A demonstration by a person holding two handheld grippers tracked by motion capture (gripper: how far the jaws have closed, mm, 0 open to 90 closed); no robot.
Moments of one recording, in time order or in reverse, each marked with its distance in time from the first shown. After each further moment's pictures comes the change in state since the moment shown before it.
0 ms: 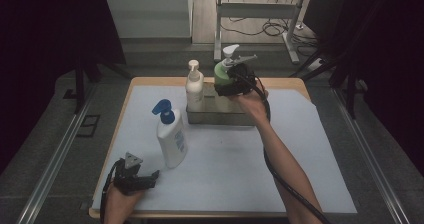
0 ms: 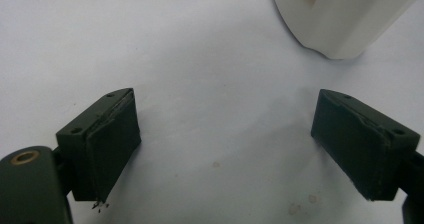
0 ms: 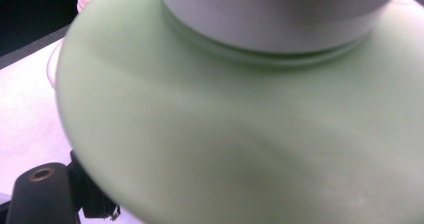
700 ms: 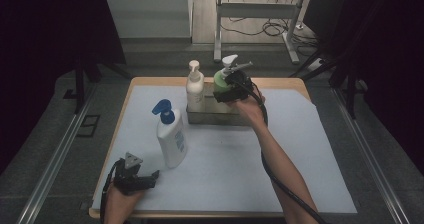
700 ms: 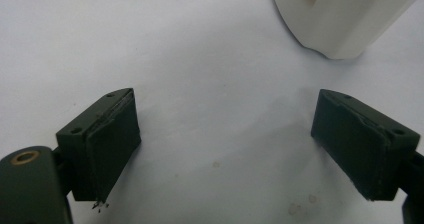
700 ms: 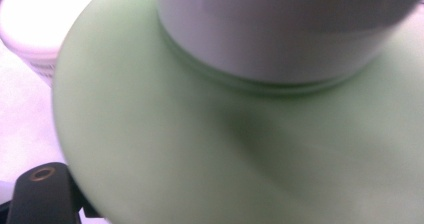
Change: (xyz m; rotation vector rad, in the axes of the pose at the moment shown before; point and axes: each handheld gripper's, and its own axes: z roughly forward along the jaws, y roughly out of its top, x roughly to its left) left arm 0.000 0.000 0.000 0.000 0.000 0.000; right arm 0.000 -0.020 0.024 0.073 0.015 0.009
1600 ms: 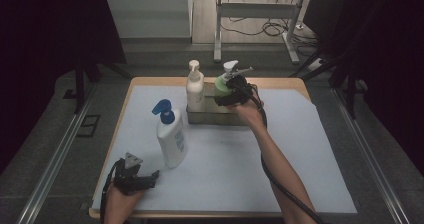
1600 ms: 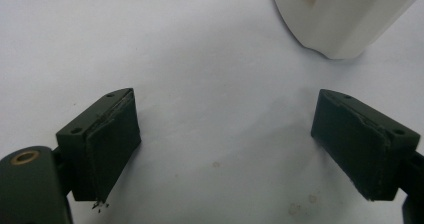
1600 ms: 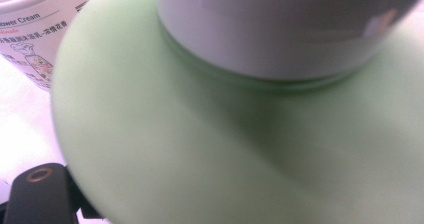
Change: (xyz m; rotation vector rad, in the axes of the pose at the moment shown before) left arm 0.000 0.000 0.000 0.000 0.001 0.001; right arm -0.007 -0.017 0.020 0.019 0.034 0.039
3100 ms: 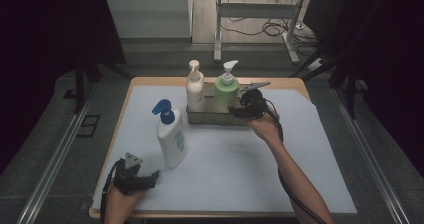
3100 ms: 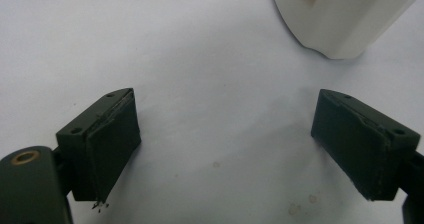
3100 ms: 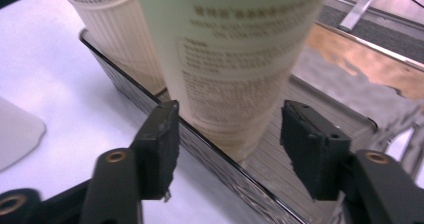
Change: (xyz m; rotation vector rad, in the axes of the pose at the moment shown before) left arm 0.000 0.000 0.000 0.001 0.001 0.001; right arm -0.010 -0.048 -0.038 -0.016 0.046 -0.012
